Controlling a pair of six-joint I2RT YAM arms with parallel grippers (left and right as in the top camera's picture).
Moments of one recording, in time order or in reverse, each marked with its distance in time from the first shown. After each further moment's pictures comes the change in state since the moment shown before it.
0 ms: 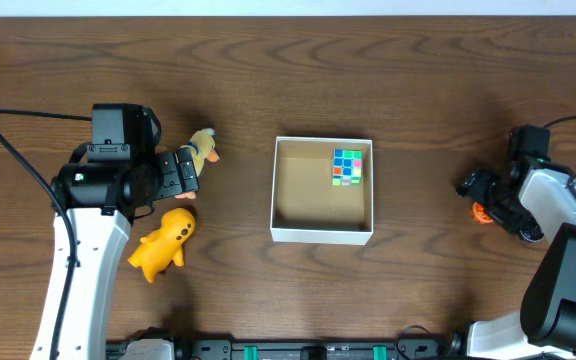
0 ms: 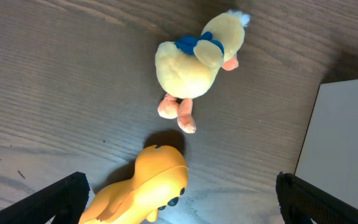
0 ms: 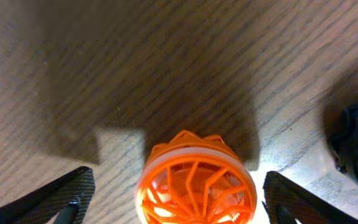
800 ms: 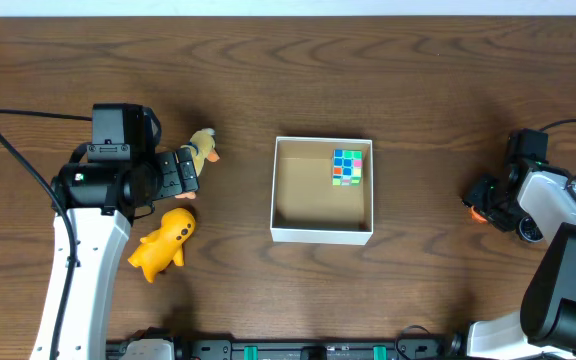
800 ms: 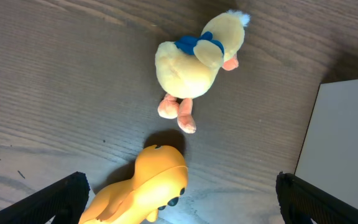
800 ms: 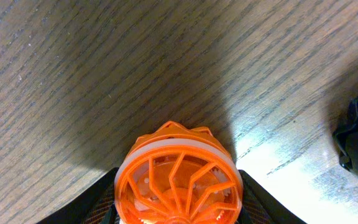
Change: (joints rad) left arm 0.000 0.000 0.000 0.000 0.000 0.000; right arm 0.002 0.000 -0.014 0.001 -0.003 -0.027
